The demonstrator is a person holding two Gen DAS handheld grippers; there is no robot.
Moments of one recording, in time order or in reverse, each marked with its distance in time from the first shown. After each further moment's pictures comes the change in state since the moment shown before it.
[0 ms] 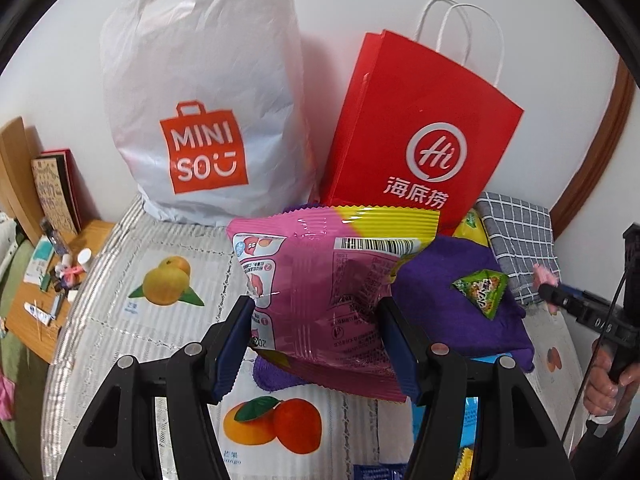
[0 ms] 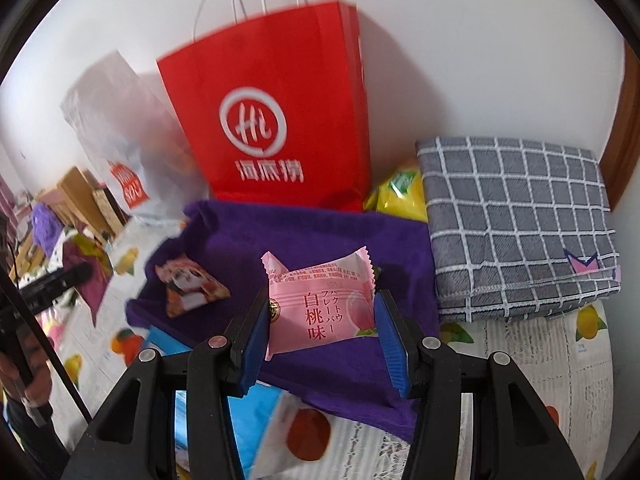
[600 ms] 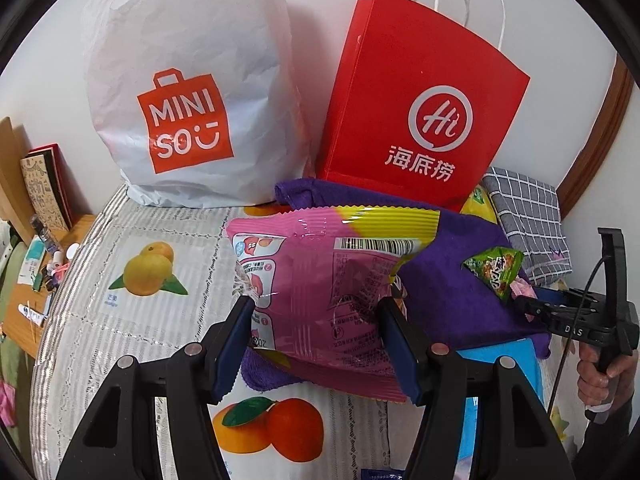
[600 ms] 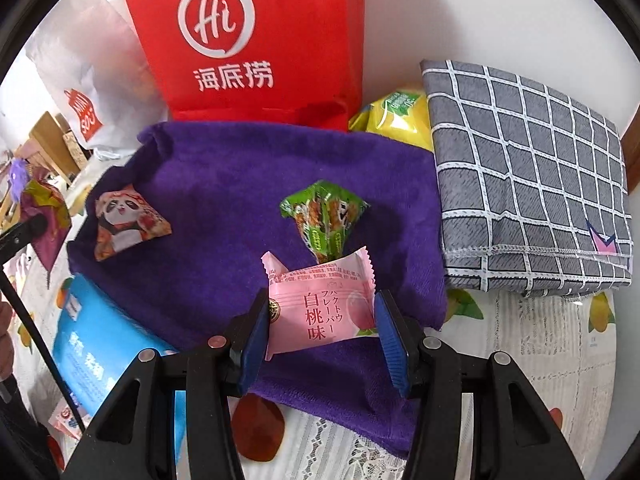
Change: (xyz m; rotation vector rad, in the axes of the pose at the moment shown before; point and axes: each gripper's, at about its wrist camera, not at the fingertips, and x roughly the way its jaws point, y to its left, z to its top) left arm 0.029 -0.007 -0.011 0.045 0.050 0.003; right arm 0.064 -0.014 -0.022 -0.053 0.167 -0.090
